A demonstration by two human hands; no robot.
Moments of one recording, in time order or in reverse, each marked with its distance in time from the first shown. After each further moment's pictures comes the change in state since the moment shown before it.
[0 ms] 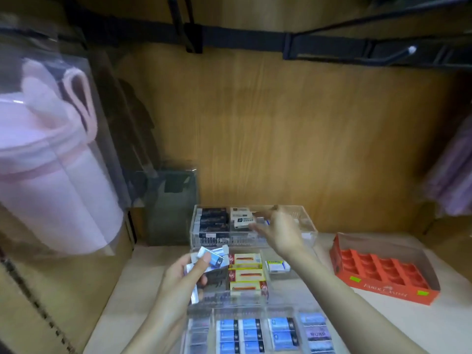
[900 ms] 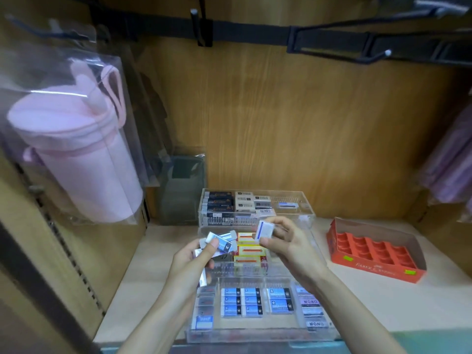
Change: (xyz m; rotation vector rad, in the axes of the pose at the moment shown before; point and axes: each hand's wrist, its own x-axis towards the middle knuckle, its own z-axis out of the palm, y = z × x) left_hand -0.039 0.008 0.000 -0.040 -0.014 -0.001; right_hand -0.093 0.009 -0.013 1.145 -0.288 0.079
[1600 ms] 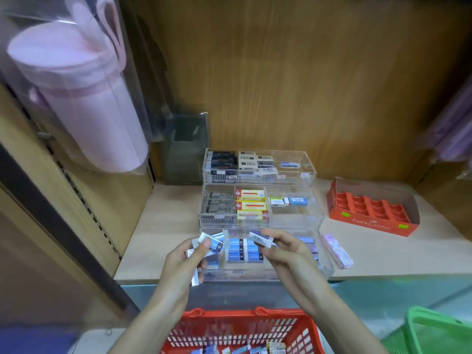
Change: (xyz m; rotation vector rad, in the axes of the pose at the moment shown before) left_hand -0.059 -0.044 -0.032 0.045 0.047 -0.093; right_hand -0.096 0.039 0.032 0.380 0.115 0.170
